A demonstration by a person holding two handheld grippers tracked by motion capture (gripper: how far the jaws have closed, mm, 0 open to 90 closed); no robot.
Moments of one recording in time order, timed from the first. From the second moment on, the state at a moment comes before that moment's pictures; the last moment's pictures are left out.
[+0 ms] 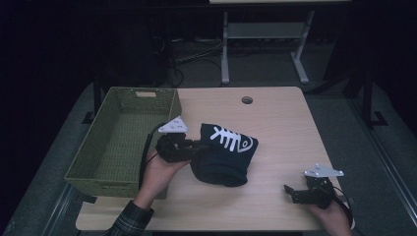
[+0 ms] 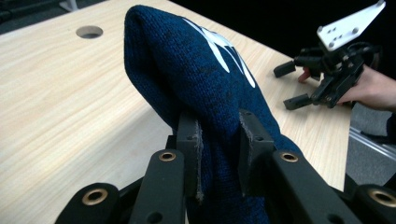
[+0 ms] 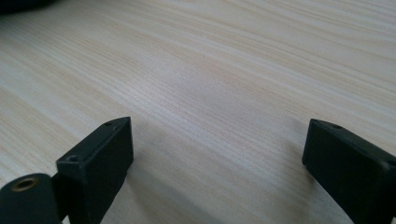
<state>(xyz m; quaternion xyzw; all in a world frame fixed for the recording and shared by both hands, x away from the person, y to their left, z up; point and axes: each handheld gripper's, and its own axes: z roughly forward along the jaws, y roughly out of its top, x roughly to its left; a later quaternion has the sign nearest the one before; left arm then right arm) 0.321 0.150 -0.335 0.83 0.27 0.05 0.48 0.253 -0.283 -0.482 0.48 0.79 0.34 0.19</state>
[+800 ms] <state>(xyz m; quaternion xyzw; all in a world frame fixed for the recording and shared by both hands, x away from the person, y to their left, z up) 0.323 0.230 -0.278 0.80 0.30 0.09 0.51 0.253 -0.283 -0.482 0.48 0.79 0.34 0.19</state>
